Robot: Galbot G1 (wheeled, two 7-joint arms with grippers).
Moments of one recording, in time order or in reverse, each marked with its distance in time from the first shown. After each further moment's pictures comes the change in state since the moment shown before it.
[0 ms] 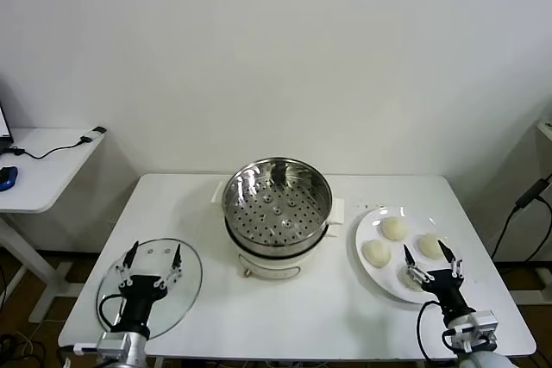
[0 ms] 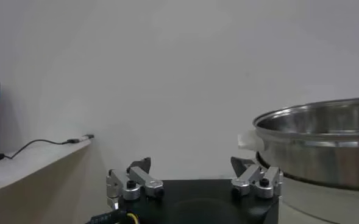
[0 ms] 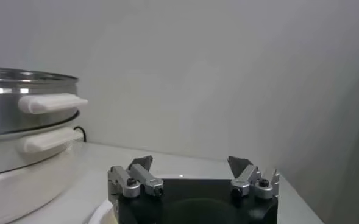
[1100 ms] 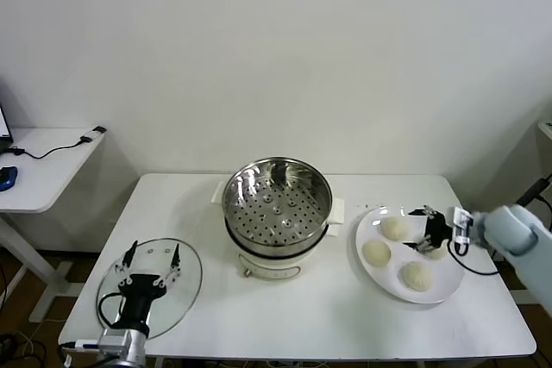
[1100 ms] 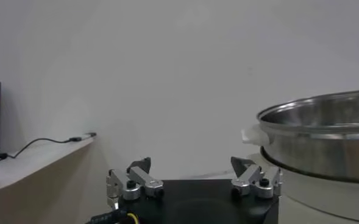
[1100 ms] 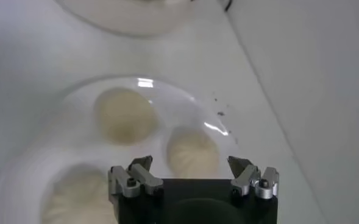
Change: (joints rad) left arm -0.007 0.029 0.004 0.019 -0.006 0.013 -0.027; right arm 1.149 -0.647 -1.150 -0.564 -0.245 -0.169 -0.673
